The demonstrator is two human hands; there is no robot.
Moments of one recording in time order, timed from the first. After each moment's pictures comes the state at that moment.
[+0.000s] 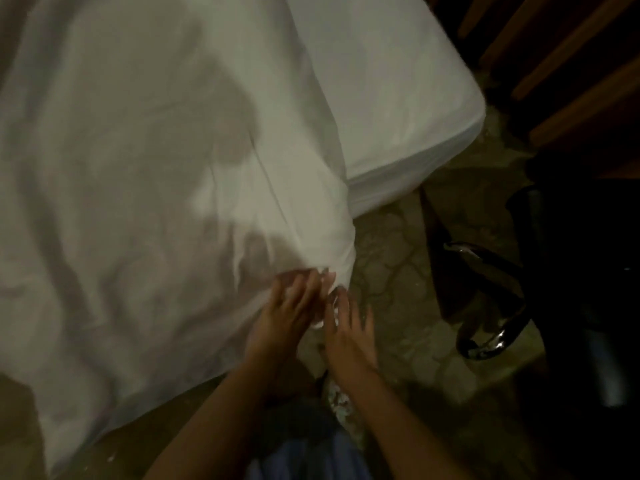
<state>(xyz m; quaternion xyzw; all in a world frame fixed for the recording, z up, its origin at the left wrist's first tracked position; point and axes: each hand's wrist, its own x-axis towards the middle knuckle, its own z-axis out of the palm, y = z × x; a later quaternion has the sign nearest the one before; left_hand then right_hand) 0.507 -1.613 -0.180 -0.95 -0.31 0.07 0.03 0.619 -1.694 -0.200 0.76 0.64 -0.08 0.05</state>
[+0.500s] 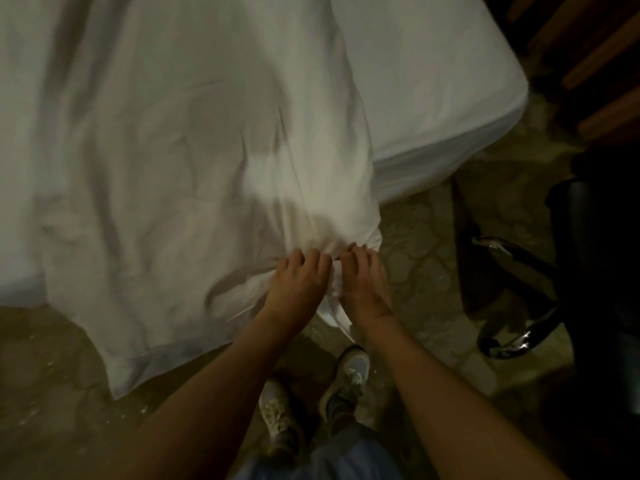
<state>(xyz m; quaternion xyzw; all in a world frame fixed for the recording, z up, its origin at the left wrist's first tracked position) 0.500 -1.613 -0.153 -0.91 -0.39 -0.09 0.01 0.628 -1.652 -0.186 0.72 0.67 -0.03 -0.19</state>
